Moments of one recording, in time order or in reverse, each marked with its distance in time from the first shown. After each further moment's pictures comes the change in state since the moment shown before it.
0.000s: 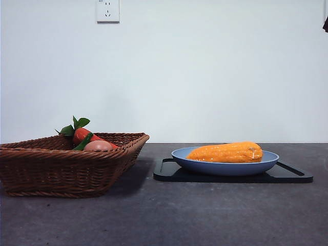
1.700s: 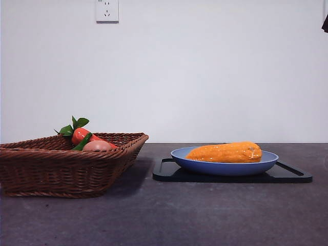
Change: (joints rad) left arm 0.304 -1.110 -1.271 0.210 -0.013 -0.093; right arm 0.000 0.000 0.000 0.010 0.000 0.000
